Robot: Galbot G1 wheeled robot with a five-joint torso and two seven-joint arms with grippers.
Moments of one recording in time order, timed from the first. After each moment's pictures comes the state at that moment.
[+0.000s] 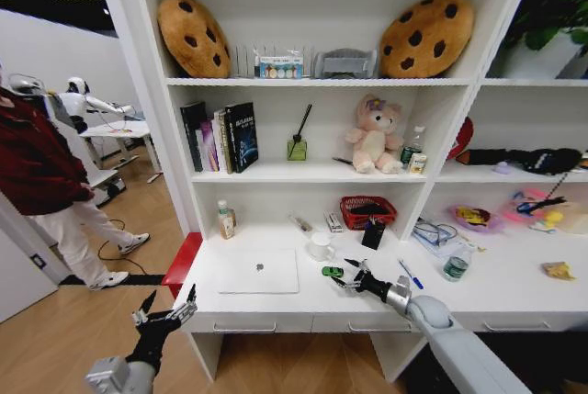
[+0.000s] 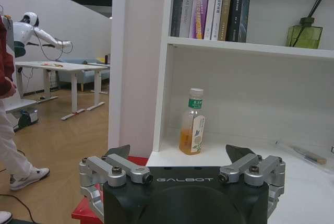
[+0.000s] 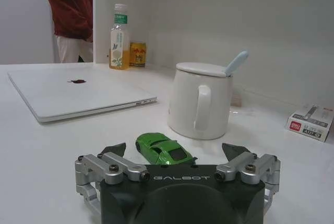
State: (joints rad) left arm 1.92 -1.33 -0.71 -2.40 -0.41 0.15 -0.16; right arm -0.97 0.94 0.29 1.24 0.42 0.17 -0.77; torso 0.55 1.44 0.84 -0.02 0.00
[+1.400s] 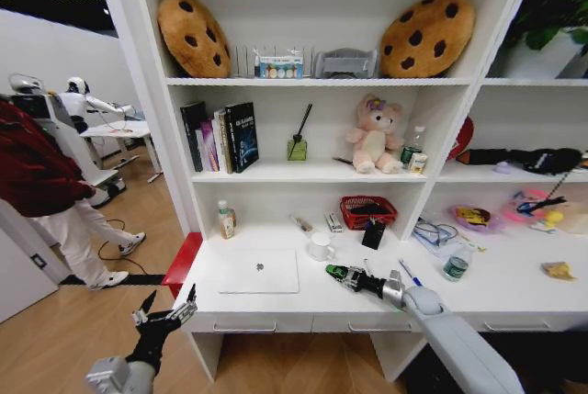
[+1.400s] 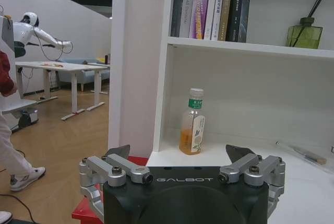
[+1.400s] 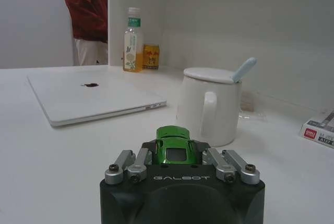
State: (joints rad) left arm 1.92 -1.33 -0.71 -2.40 -0.41 0.15 -0.16; right arm -0.93 0.91 0.28 1.22 0.45 0.16 -0.88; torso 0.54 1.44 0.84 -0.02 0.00
